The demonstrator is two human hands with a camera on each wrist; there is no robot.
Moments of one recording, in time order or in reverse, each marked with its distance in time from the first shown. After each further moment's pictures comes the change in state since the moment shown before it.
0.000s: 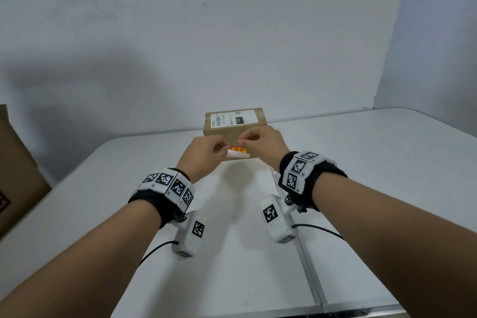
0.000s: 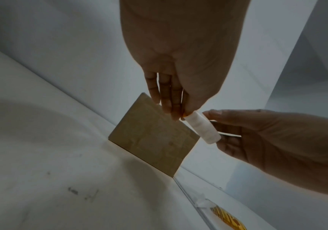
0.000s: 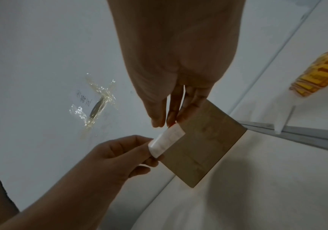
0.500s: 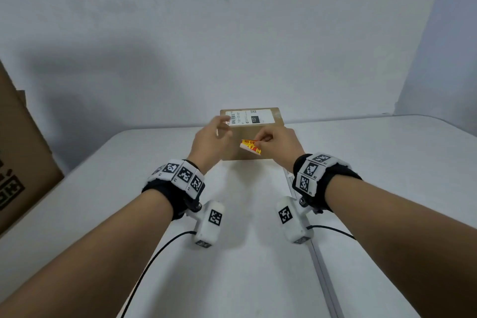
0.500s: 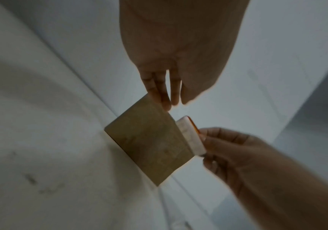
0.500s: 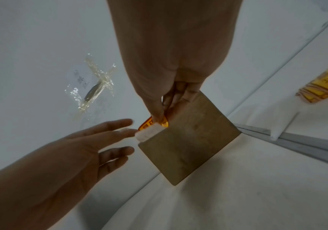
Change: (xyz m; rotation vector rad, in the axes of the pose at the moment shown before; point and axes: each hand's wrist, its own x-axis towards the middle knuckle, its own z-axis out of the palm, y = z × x) left_hand 0.015 -0.014 -0.004 -0.347 0.168 -0.144; right_hand 0.020 0.012 0.008 -0.178 0.004 -0.071
